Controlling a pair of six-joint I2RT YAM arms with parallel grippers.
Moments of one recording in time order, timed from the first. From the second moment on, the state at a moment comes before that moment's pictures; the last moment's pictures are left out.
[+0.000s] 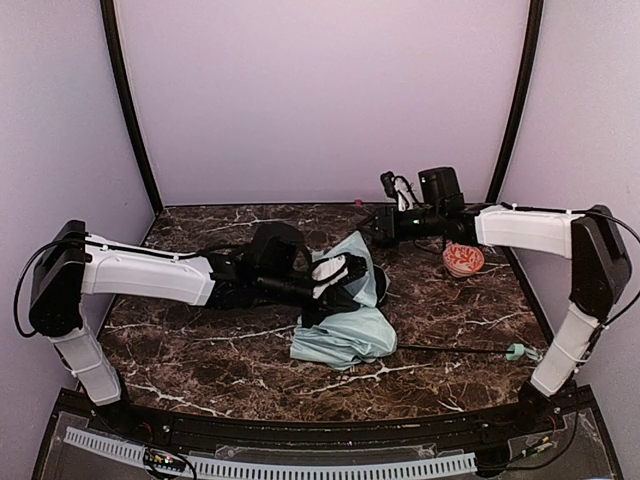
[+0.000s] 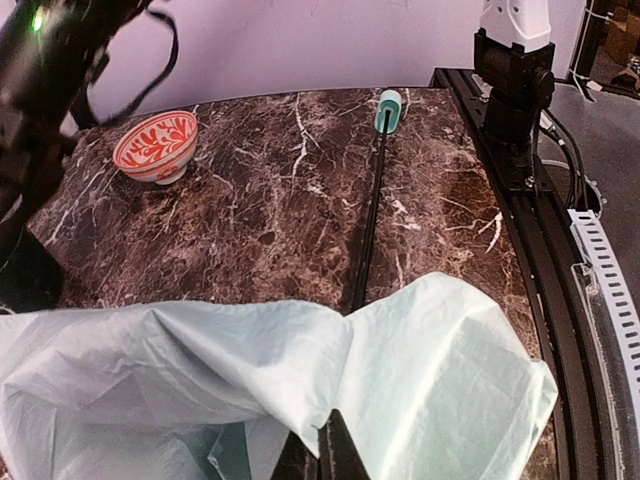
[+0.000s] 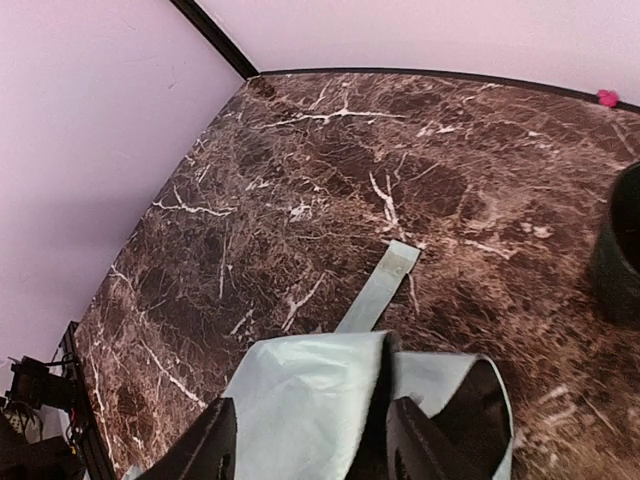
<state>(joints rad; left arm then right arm) -0.99 1.72 1.11 0.08 0.41 0.33 0.52 1.74 1.20 0.02 -0.49 0.37</state>
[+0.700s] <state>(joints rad) -0.99 1.72 1.11 0.11 0.36 0.33 0.55 1.42 0.84 -0.09 -0.80 0.57</state>
